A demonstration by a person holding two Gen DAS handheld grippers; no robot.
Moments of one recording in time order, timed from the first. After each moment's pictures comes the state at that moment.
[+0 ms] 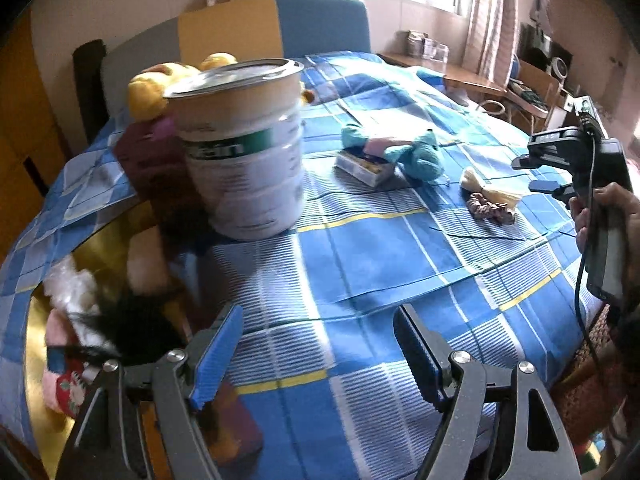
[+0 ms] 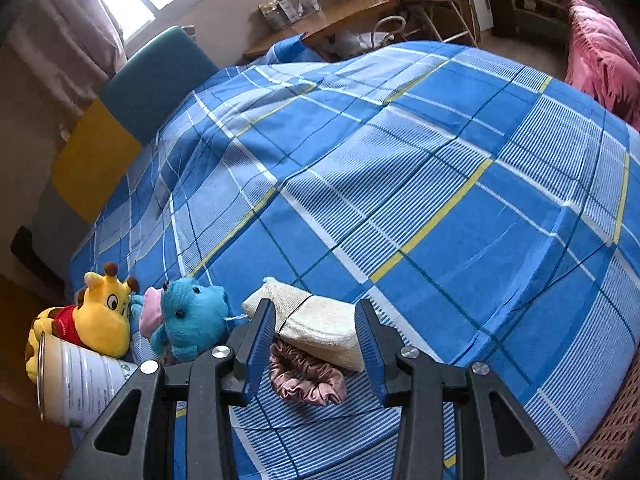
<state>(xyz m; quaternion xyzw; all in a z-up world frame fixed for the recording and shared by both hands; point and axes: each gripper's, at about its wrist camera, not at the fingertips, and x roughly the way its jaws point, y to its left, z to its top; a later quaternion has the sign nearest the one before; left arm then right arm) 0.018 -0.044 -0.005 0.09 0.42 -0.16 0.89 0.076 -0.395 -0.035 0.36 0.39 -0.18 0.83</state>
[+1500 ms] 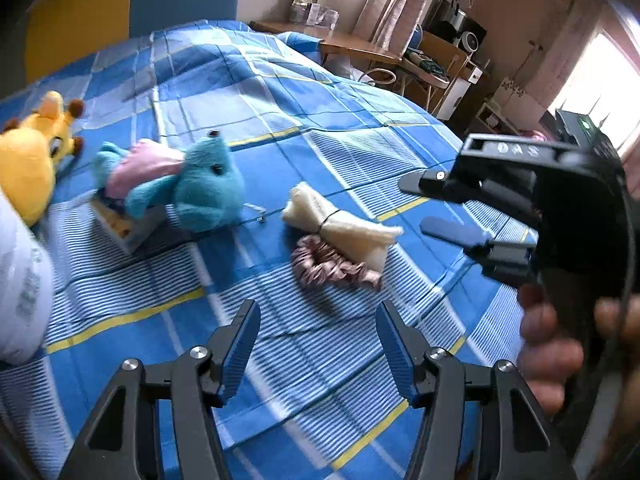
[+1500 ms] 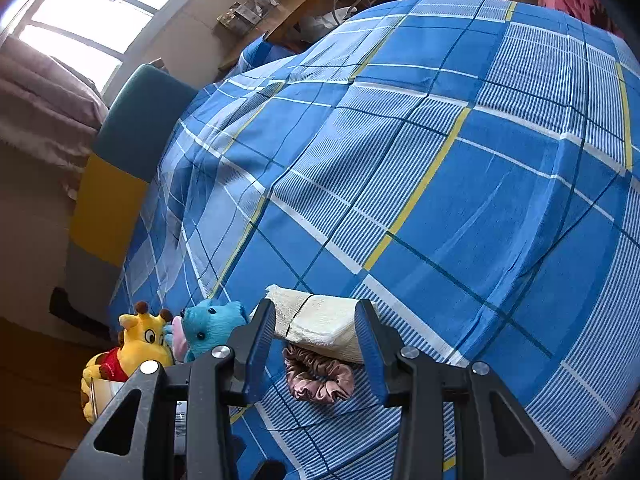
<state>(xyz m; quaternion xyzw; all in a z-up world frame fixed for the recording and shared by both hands) 0.099 -0.235 -0.035 0.05 0.48 -0.37 0.80 0.058 -0.424 -0.052 0.48 0.35 -0.16 0.79</state>
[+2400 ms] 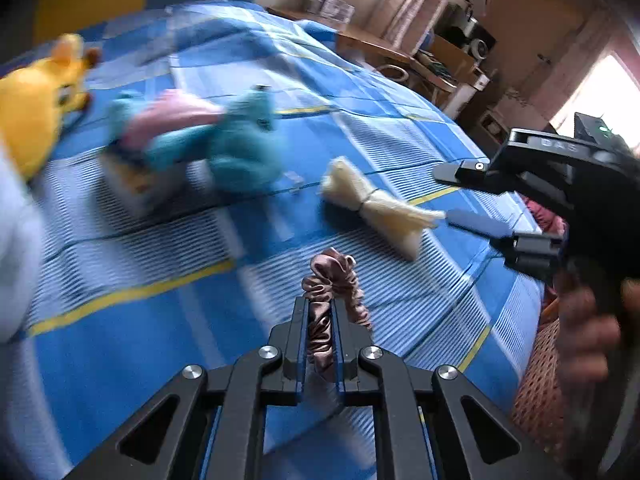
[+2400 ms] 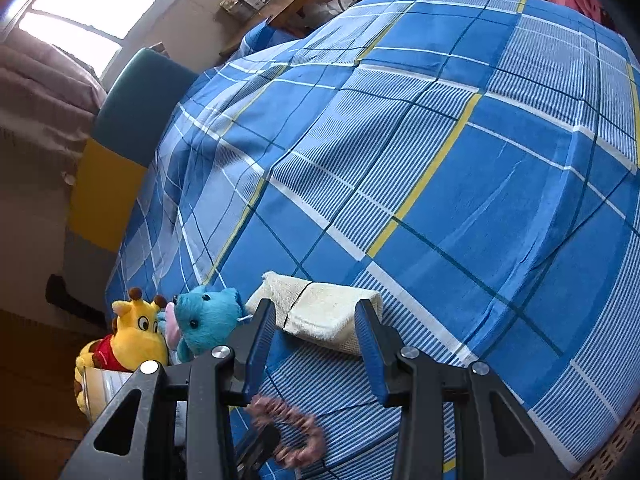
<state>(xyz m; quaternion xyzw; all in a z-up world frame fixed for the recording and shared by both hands) 0.111 -0.184 -0.065 0.03 0.49 -0.35 0.79 0.068 -0.417 -0.060 0.47 0.38 -0.14 0.78</state>
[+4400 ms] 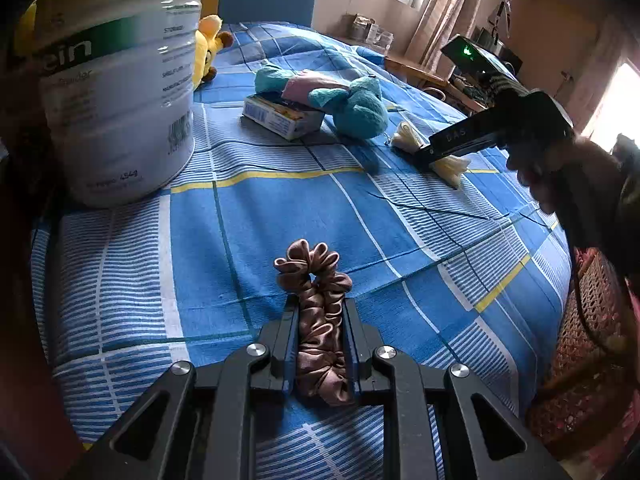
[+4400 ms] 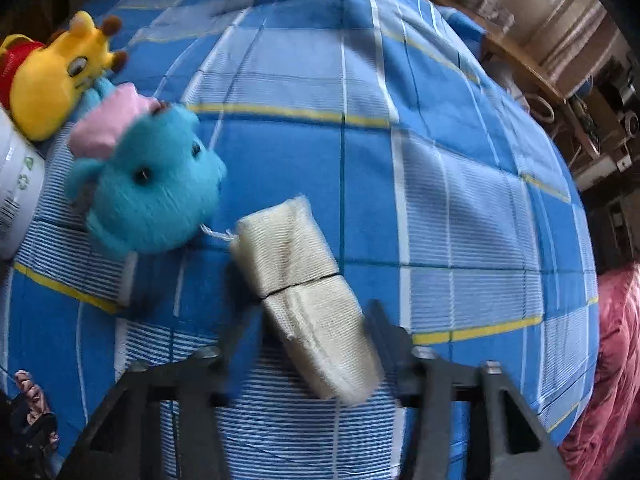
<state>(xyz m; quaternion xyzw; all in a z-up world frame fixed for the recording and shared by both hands) 0.047 -0.077 -0.084 0.02 0.45 -0.29 0.84 0.175 -0.327 -0.075 -0.03 0.58 -0.07 0.81</state>
